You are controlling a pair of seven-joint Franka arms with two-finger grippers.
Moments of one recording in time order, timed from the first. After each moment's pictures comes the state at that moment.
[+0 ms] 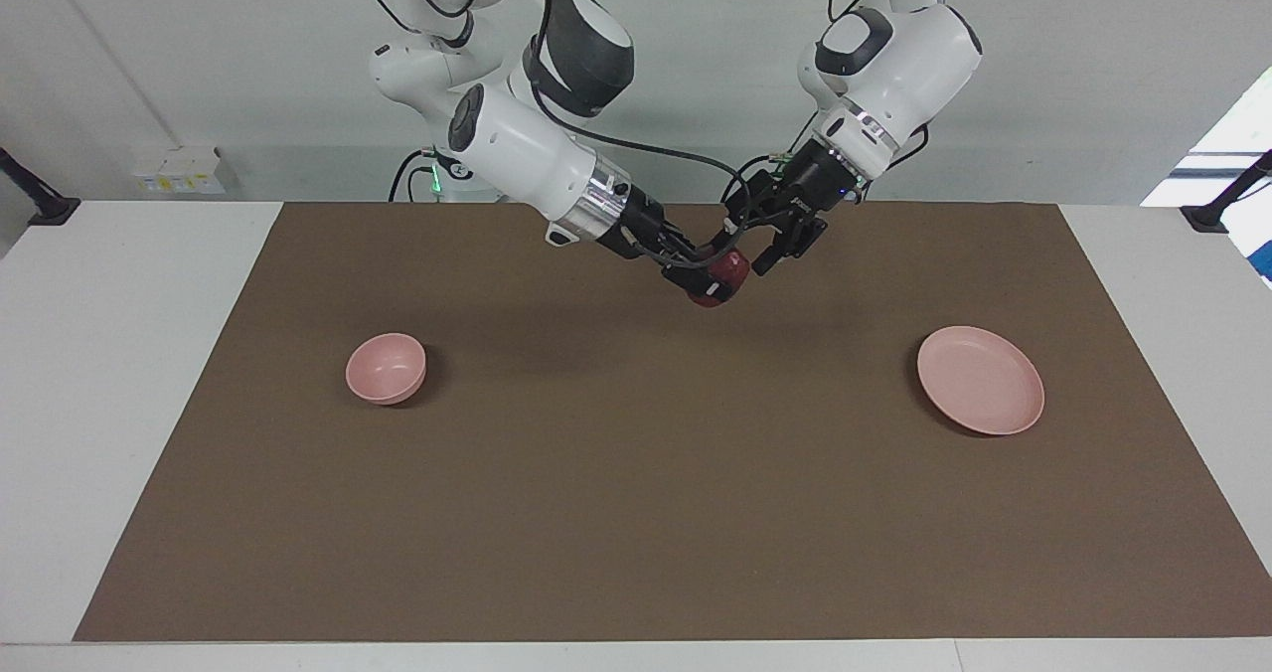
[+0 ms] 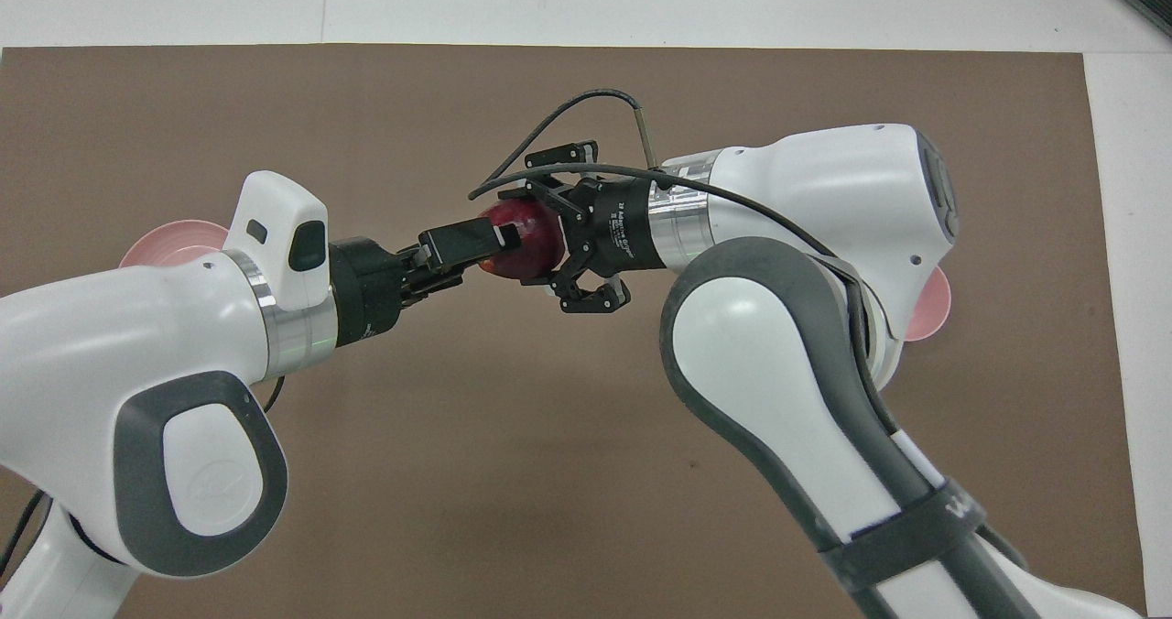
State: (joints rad) left arm 0.01 -0.16 -0.46 -2.07 -0.90 2.40 -0.21; right arm 0.55 0.25 -0.10 -1.64 0.95 2.19 1.17
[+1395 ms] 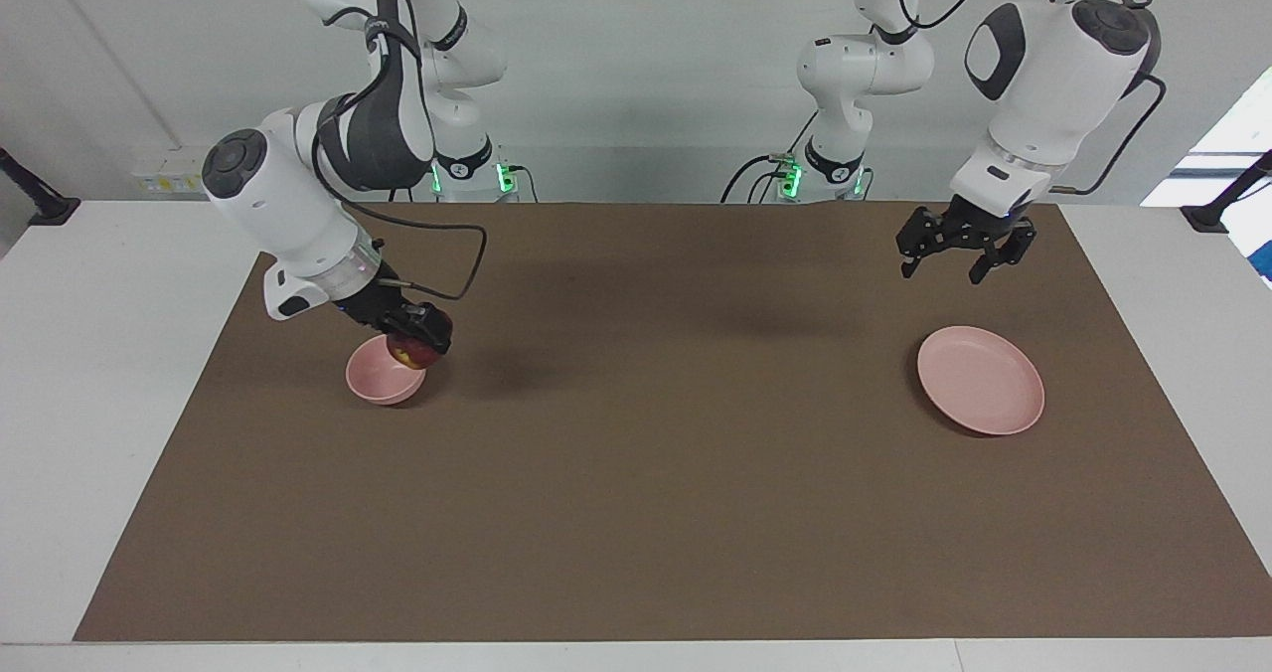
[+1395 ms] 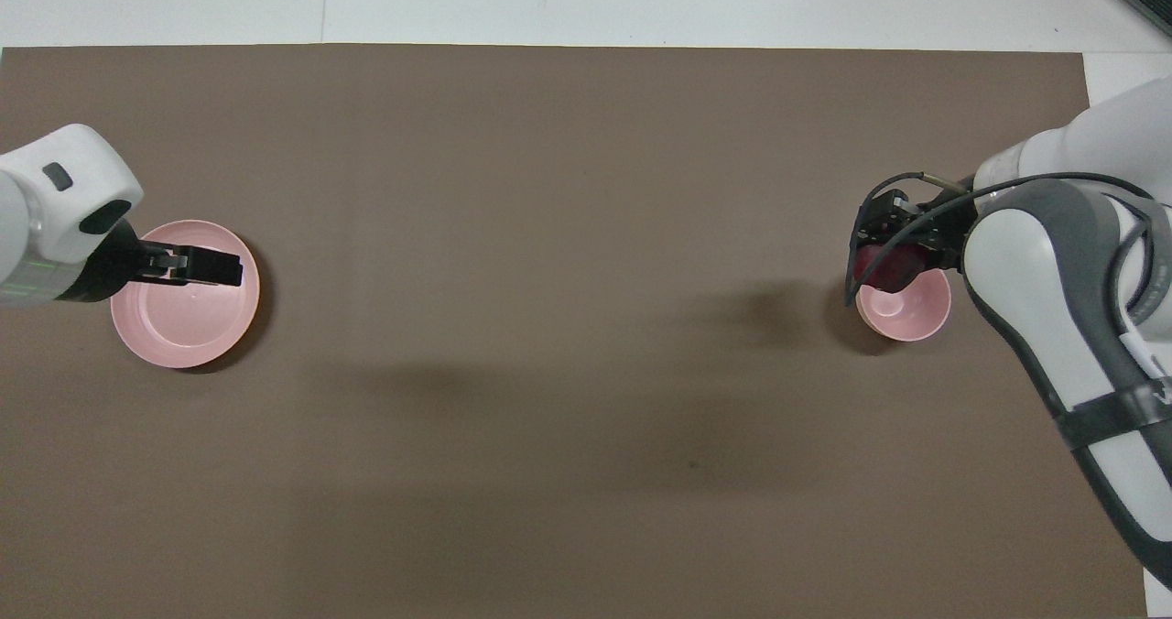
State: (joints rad) left arm -0.04 -0.05 -0.06 -1.80 -0.07 1.82 0.05; right arm 0.08 0.20 -0.11 -1.80 0.22 1.92 0.19
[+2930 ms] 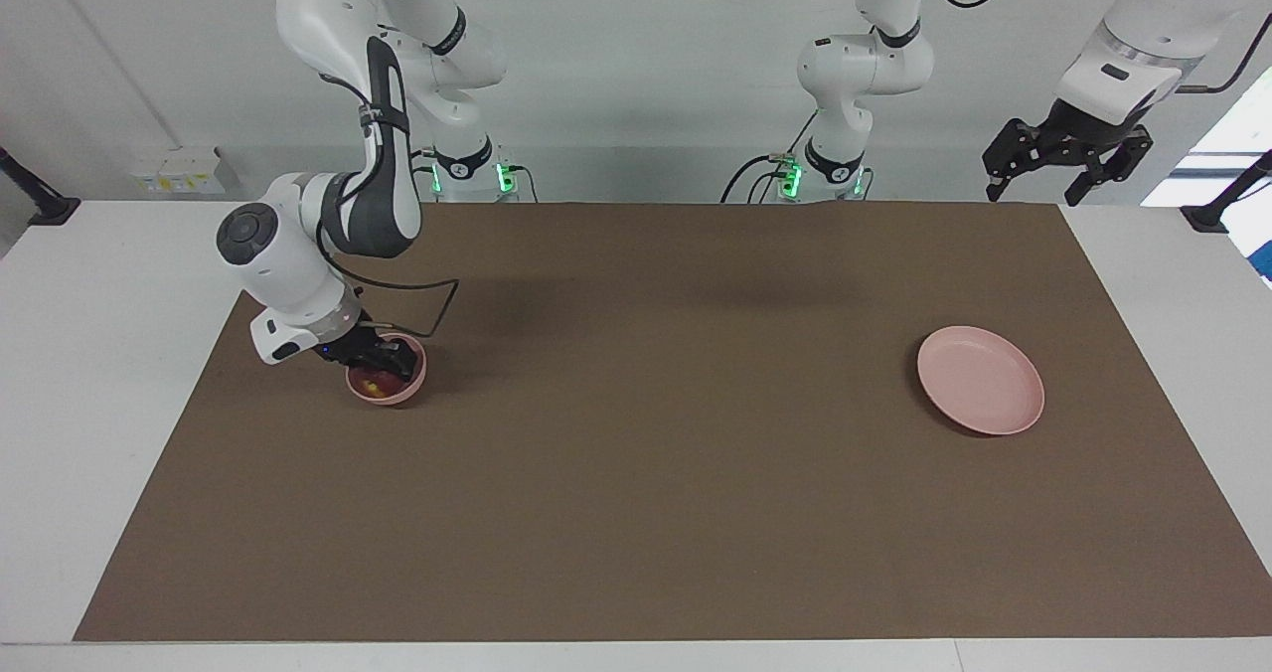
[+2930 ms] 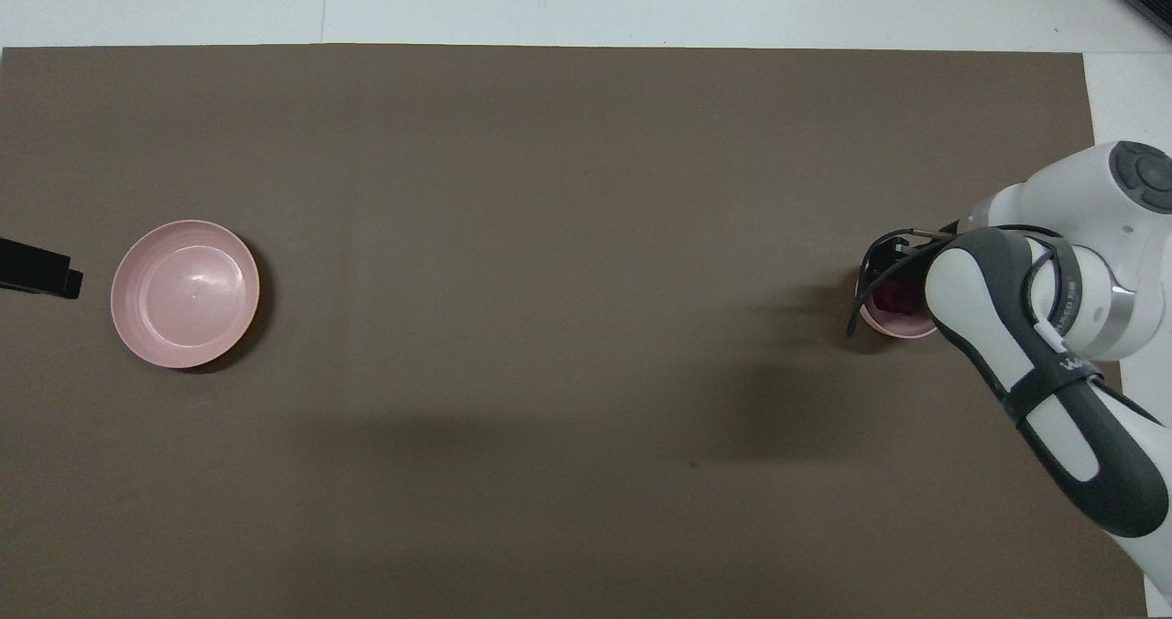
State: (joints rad) left arm -0.03 -0.02 0.00 -1.48 0.01 1.44 0.12; right arm 0.03 0.28 -0.11 -1.94 0.13 2.13 0.06
